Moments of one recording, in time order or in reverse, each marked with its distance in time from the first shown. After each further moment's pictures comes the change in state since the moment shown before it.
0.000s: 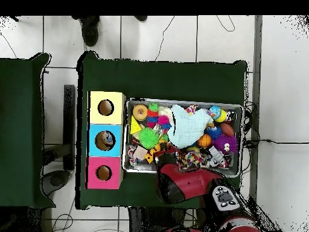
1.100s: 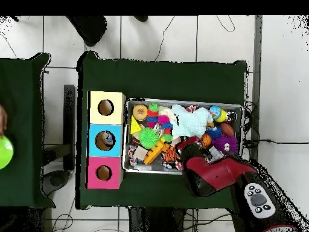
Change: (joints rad) arm -0.196 -0.061 0.152 -0.127 -0.395 0.035 0.000
